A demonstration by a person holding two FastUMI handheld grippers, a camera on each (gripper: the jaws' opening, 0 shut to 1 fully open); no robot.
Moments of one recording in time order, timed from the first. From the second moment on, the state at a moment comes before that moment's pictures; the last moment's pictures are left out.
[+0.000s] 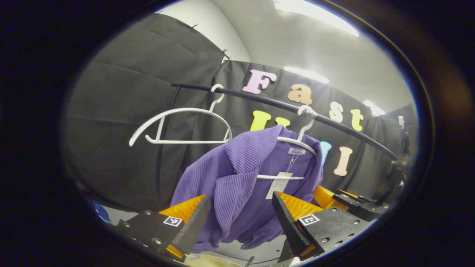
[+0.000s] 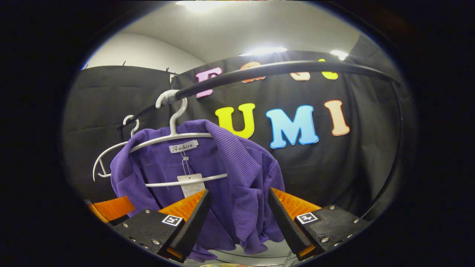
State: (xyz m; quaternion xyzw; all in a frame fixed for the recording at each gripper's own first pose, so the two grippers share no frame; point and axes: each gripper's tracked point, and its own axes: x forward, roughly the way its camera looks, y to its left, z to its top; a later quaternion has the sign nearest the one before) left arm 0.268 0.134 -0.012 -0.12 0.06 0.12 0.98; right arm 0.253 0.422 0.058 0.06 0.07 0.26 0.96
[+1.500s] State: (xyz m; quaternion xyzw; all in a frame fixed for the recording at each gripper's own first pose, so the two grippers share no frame) left arm 0.292 0.132 0.017 -0.08 -0.01 0.19 0.98; right arm 0.300 0.439 0.049 0.13 0.06 0.39 0.91
